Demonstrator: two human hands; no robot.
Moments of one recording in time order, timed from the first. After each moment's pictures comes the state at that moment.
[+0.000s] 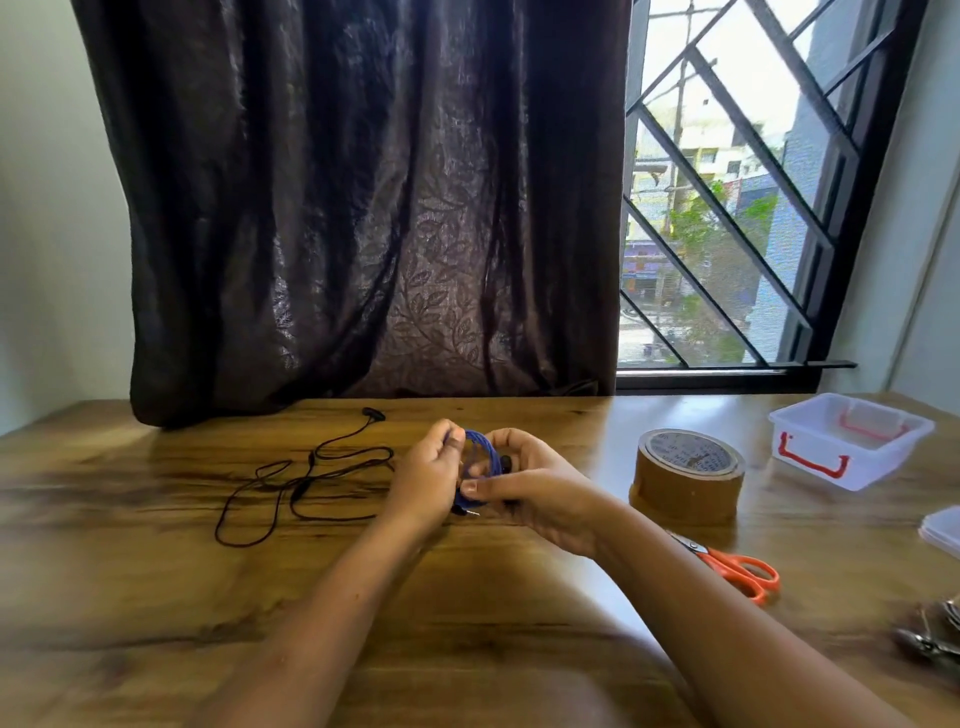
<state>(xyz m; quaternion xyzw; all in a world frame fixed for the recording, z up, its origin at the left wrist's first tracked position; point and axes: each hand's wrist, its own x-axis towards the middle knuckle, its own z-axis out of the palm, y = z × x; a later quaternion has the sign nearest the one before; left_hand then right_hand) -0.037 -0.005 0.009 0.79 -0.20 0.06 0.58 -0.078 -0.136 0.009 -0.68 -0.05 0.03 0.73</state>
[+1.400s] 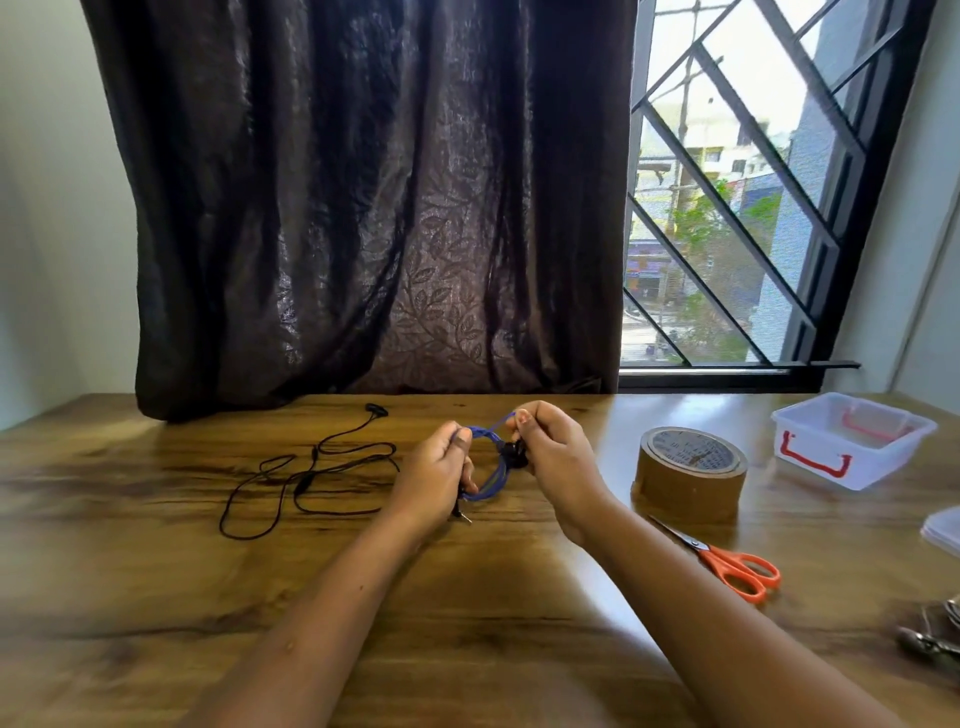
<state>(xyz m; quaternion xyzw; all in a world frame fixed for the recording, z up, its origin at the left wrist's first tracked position) -0.025 -0.006 -0.003 0.78 -0.24 0.04 0.58 -0.065 -0.136 0.005 -0.73 0.01 -0.26 0.63</state>
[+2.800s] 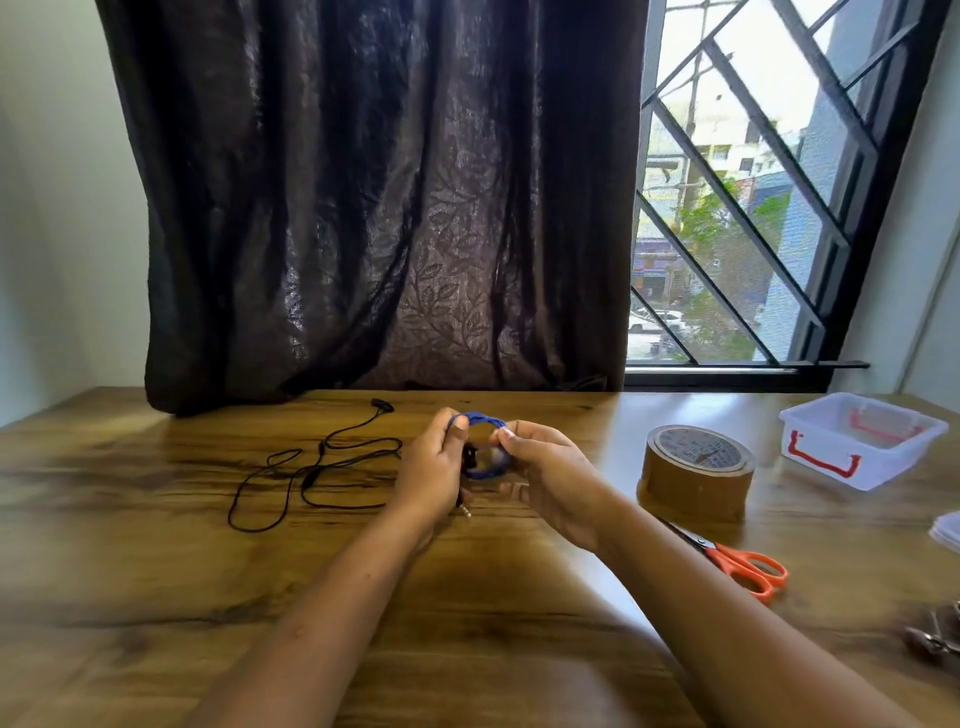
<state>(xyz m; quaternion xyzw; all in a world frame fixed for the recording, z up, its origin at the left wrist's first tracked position) -0.028 -0.005 -0.001 0.75 -0.19 0.09 0.63 -0.079 -0.130 0.012 -0.65 -0.05 -0.03 0.76</state>
